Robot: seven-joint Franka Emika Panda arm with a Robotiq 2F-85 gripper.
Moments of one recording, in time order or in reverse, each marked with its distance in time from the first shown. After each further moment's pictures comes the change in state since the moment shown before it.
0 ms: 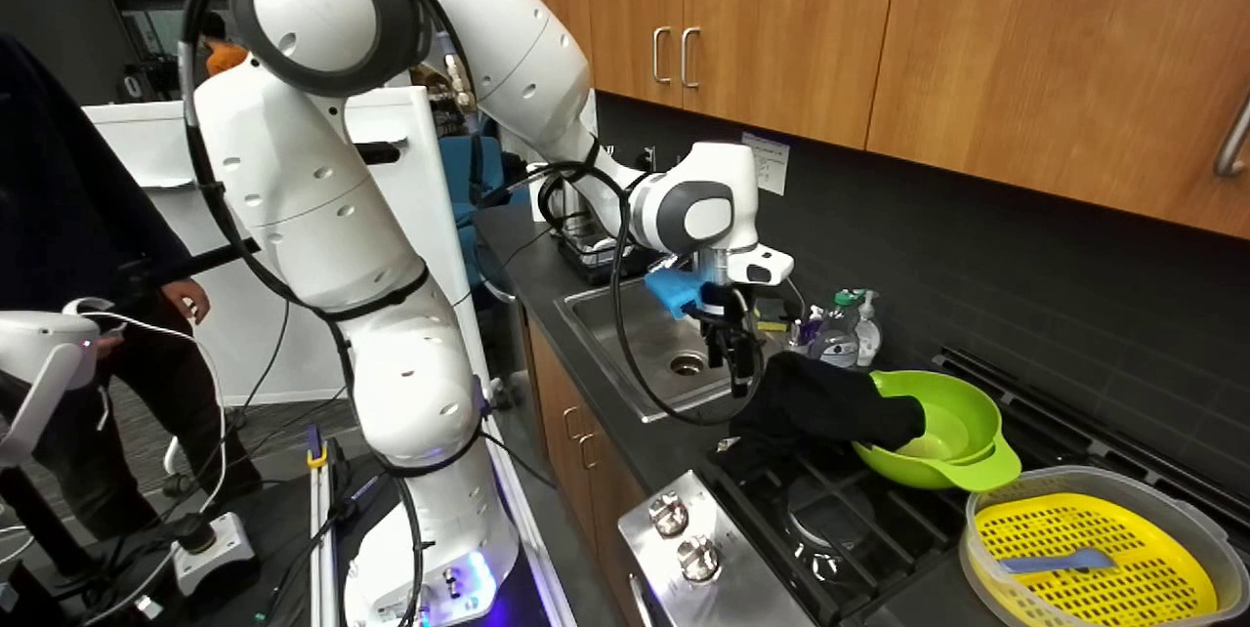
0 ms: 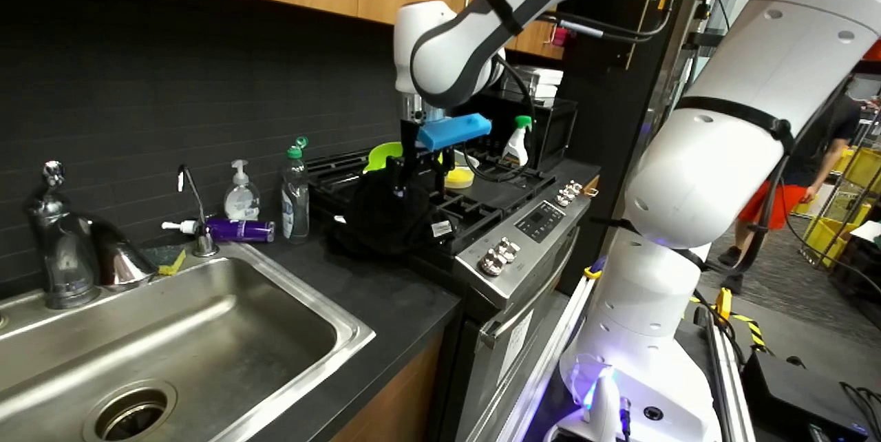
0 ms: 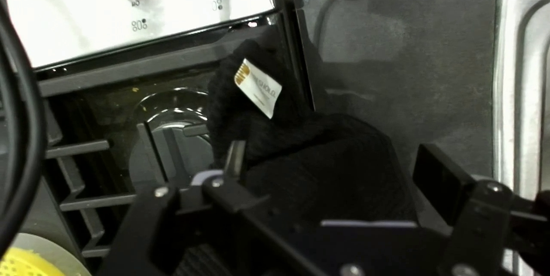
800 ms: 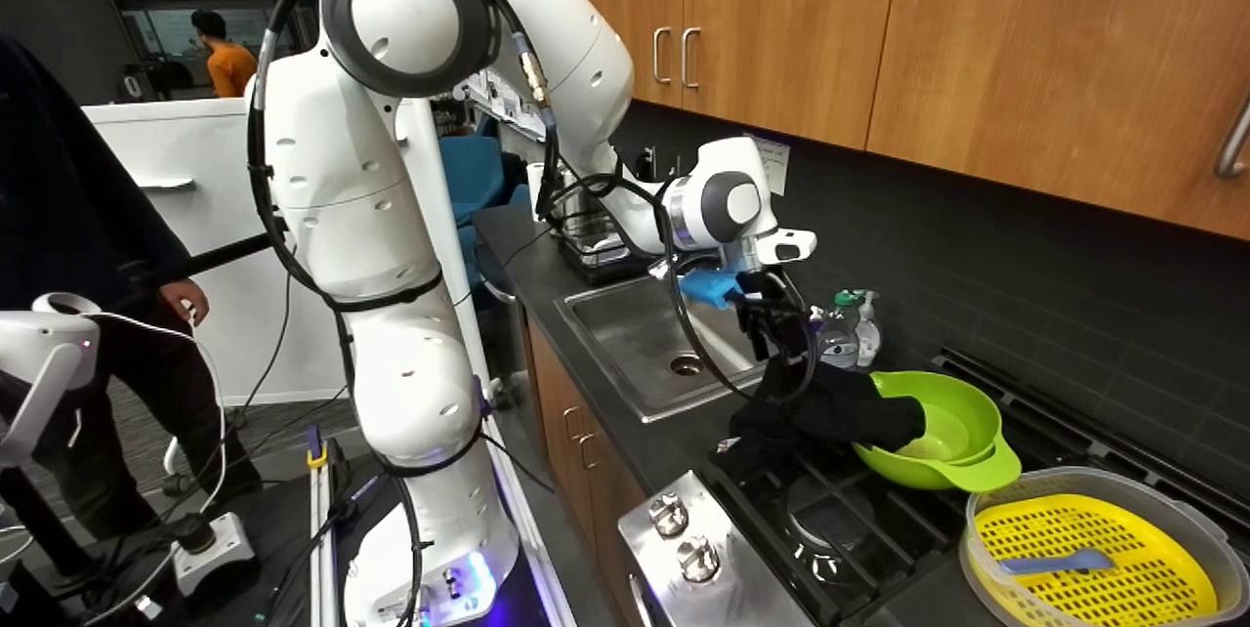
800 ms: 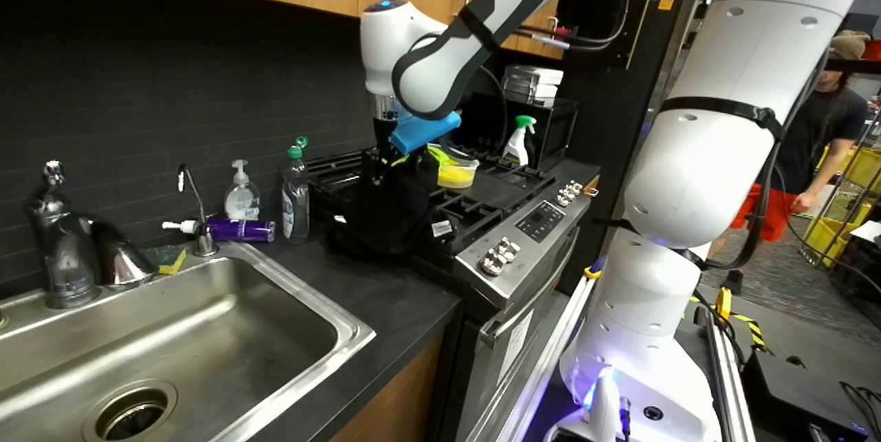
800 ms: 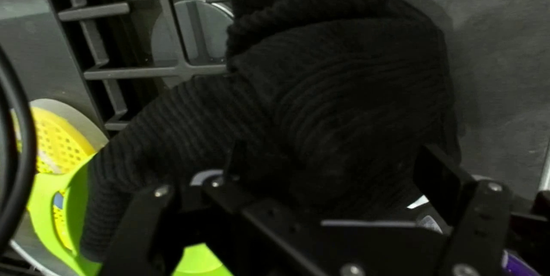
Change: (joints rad) arm -0.006 0.155 0.015 0.152 -0.327 0.083 0.177
